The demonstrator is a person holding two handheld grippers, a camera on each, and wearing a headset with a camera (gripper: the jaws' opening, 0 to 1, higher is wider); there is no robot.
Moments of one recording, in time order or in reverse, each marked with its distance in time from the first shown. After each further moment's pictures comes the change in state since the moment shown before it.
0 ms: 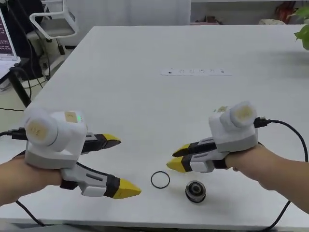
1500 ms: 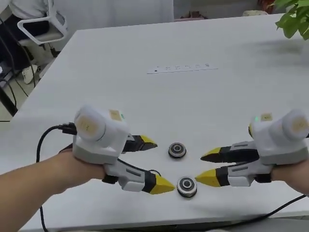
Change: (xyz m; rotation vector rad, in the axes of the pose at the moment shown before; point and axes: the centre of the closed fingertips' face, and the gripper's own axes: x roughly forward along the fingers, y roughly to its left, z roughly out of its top) left arm 0.078 -0.041 0.032 0.088 0.026 -0.172; right arm -0.067 0.014 -0.051 -0.018 -0.040 -0.008
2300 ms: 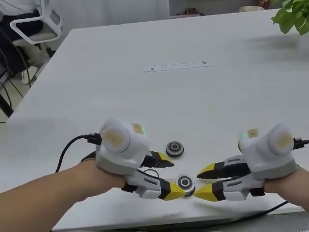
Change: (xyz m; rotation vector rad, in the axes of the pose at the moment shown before) left arm 0.040 -0.019 -0.015 0.011 0.061 -0.078; right arm 0.016 0.006 -0.038 -0.016 0.082 0.044
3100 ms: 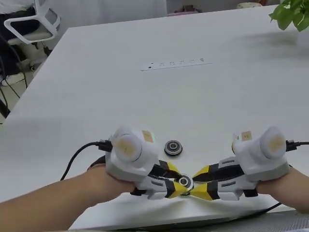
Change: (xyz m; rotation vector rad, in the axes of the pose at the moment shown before) left arm 0.017 -0.001 -0.006 0.042 0.027 0.006; right arm 0.008 -0.002 0.001 -0.027 -0.013 -0.009
